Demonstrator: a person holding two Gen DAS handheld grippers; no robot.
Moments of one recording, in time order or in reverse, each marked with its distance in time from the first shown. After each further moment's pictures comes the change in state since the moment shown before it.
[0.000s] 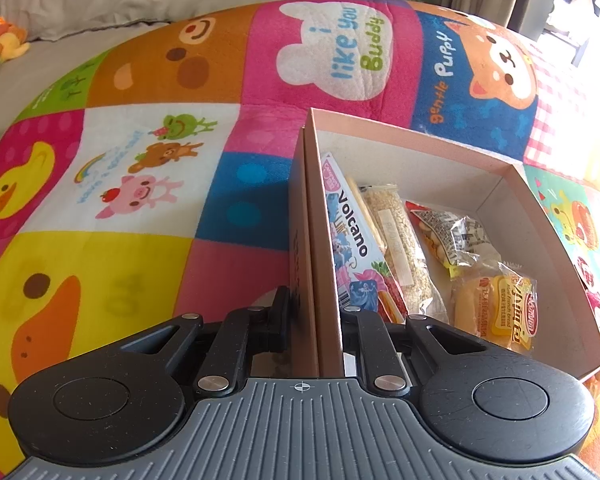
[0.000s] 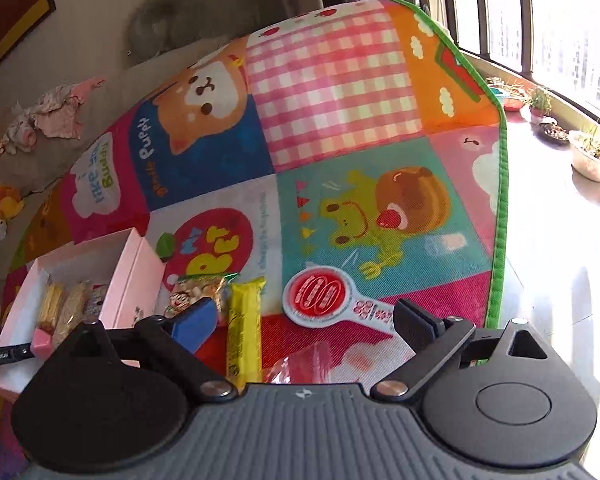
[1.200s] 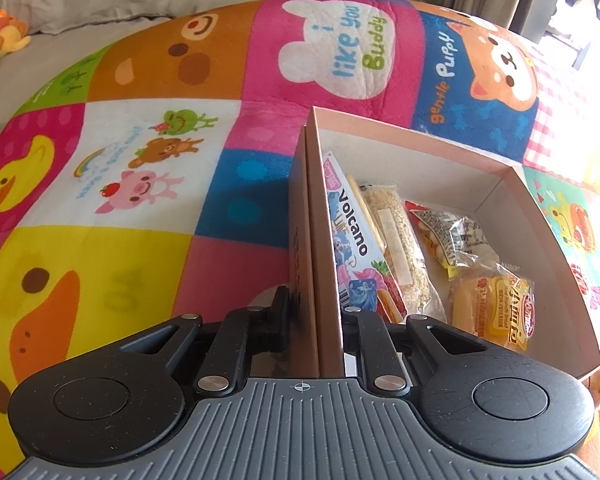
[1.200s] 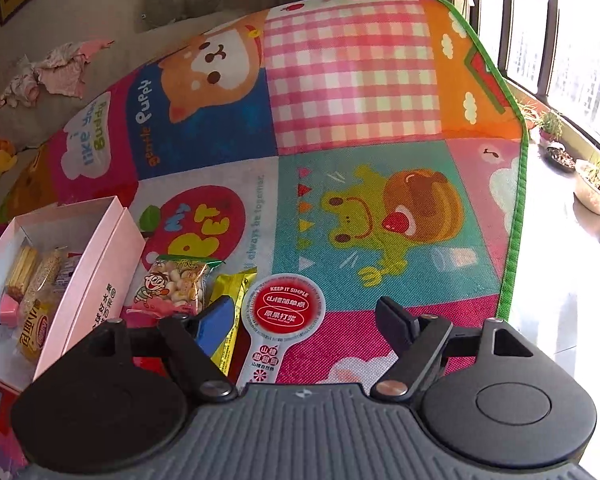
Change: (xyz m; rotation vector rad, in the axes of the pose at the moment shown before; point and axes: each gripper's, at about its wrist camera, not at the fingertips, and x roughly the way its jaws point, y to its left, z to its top) left arm -0.001 0.003 -0.001 -0.020 0.004 -0.014; right arm -0.011 0.029 -0.024 -0.181 0.028 0.051
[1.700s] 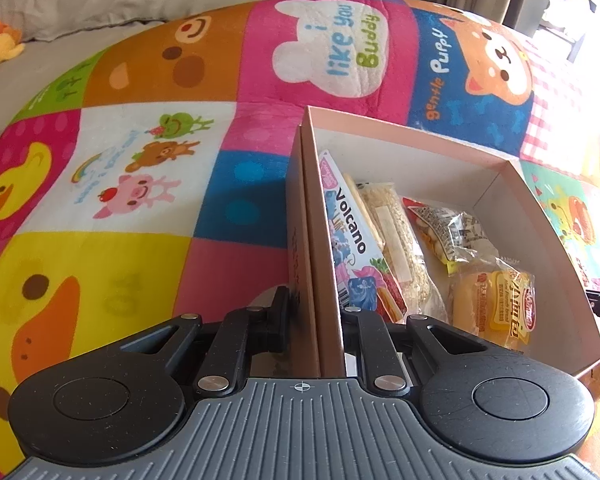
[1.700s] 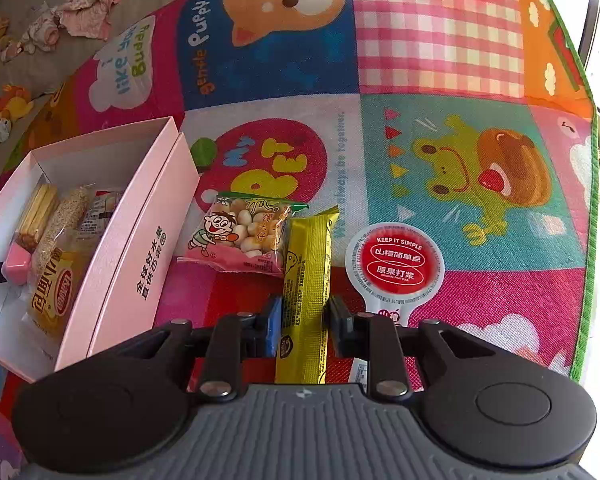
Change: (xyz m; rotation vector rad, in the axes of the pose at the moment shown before) left arm 0.000 -0.001 0.000 0.037 0.003 -0.001; right arm 0.045 0.059 -0.012 -0.042 0.130 0.017
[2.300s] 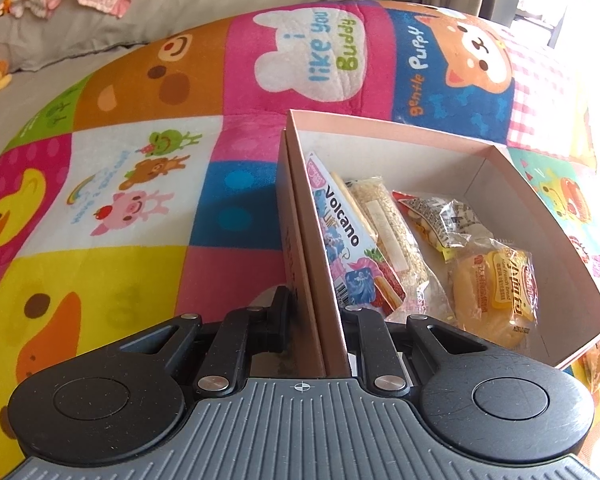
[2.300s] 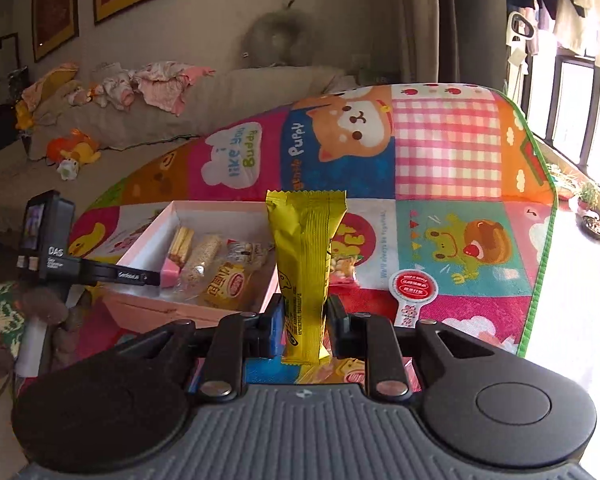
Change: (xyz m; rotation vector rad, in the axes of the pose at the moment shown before) left arm -0.002 -0.004 -0.008 0.080 -0.044 -0.003; right arm -0.177 0.060 -0.073 -0.113 -0.262 0.109
